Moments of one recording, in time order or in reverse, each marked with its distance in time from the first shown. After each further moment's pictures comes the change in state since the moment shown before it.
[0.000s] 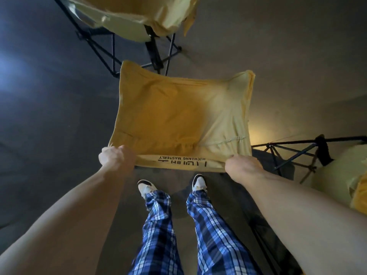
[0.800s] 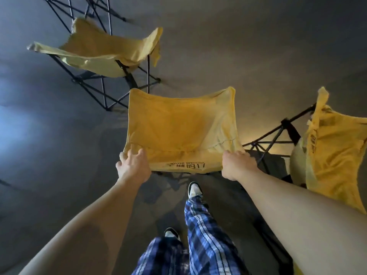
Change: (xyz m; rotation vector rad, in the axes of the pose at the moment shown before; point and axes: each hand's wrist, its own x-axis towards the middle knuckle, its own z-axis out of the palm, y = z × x) left_hand -0.143 0.090 0.013 -0.450 0.288 0.058; right_hand -0.088 0.114 0.082 0.202 0.327 -0.070
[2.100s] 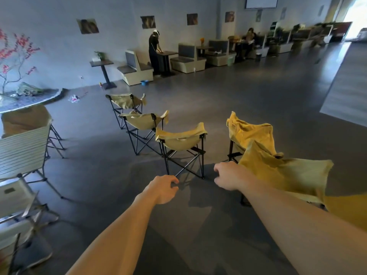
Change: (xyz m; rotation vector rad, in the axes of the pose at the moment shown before) left_hand -0.791 -0.261 0.286 -0.249 0.191 0.558; right_hand -0.797 0.071 0.397 0.285 0.473 -0.229
